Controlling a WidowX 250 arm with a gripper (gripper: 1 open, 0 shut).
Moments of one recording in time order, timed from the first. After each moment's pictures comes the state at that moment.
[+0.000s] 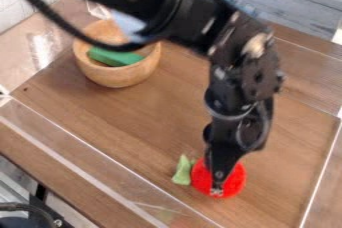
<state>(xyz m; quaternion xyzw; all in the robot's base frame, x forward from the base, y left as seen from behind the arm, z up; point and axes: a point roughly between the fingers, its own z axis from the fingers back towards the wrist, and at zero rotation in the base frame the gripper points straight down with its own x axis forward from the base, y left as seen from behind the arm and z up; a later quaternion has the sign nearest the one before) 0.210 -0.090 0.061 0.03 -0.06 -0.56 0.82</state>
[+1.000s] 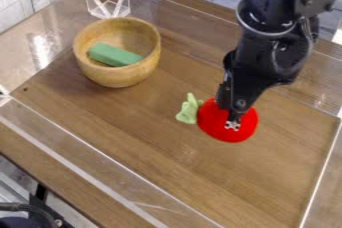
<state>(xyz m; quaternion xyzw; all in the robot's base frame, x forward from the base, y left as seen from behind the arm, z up) 0.230 -0.083 0.128 0.09 -0.04 -0.58 0.81</state>
